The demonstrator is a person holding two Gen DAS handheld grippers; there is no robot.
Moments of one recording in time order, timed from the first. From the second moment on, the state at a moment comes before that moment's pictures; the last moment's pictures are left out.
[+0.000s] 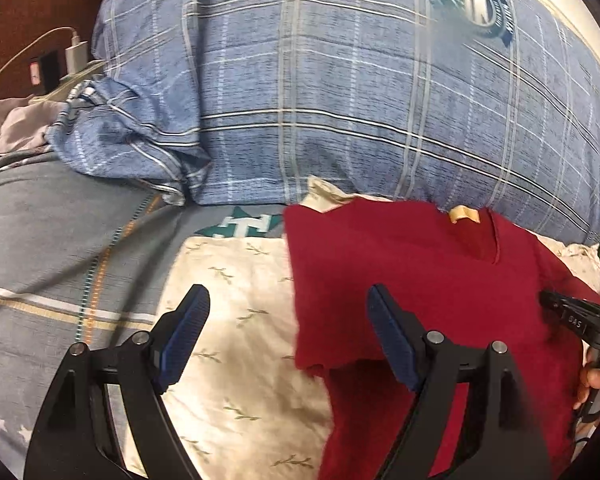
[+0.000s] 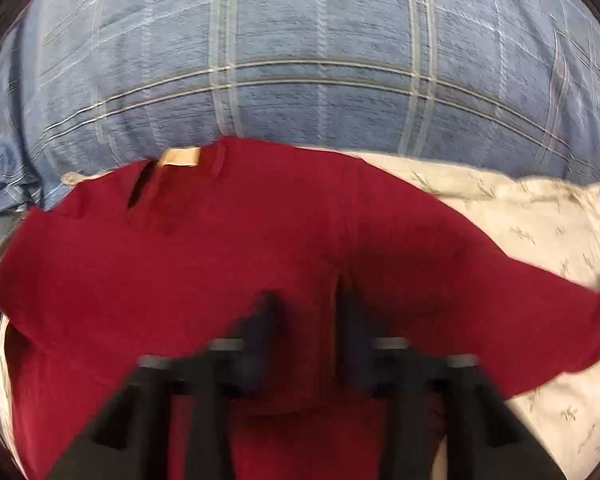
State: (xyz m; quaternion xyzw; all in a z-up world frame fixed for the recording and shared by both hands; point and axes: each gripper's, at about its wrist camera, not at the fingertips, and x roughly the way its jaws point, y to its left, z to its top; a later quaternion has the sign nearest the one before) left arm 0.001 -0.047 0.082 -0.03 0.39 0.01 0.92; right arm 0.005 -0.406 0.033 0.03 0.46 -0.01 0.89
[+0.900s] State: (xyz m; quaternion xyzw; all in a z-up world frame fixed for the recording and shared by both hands) left arm 0.068 -0.052 0.017 -0.04 0.46 0.05 0.88; right arm 0.035 -0.406 0.031 0.06 0.48 -0.02 0.88
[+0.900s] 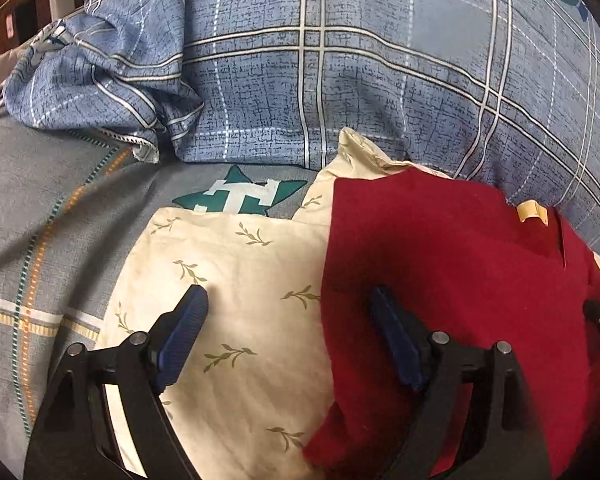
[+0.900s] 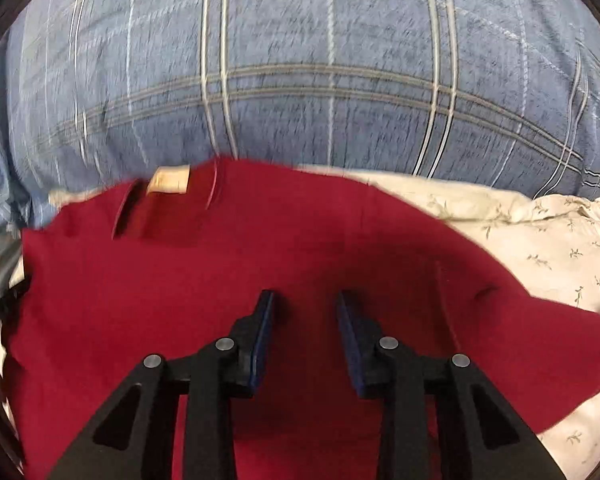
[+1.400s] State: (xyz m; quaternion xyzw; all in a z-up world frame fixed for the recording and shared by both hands) left arm 0.016 -0.079 0.053 -0.02 0.42 0.02 0.90; right arm -0.023 -0.409 0.063 0.06 0.48 0.00 0.88
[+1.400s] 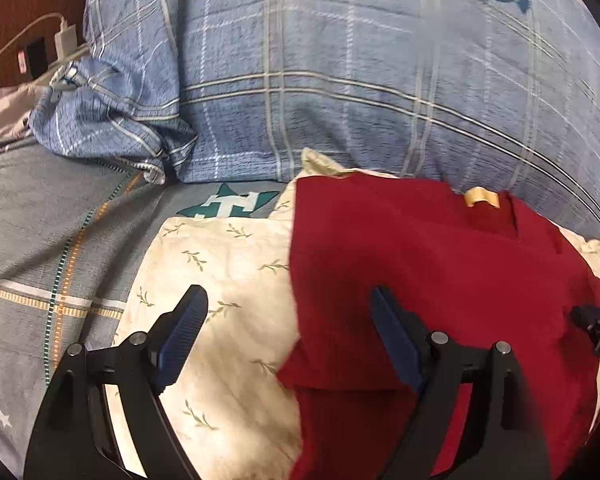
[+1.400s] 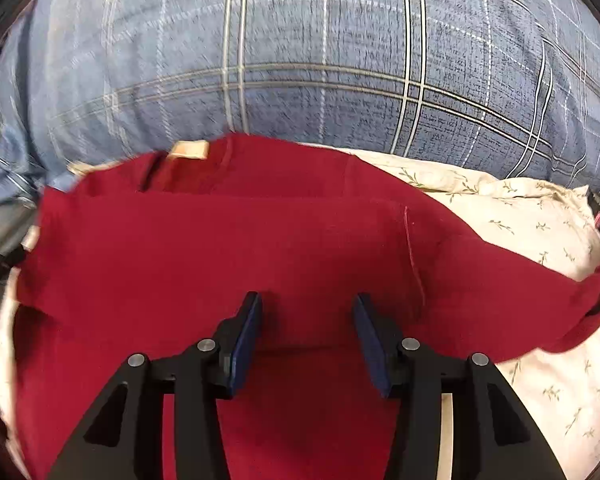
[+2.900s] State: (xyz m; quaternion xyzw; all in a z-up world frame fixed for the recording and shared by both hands) left arm 0.007 -0.086 0.063 -0.02 0.42 0.00 0.91; right arm -0.043 -0.533 0.178 0.17 0.36 0.02 0.92
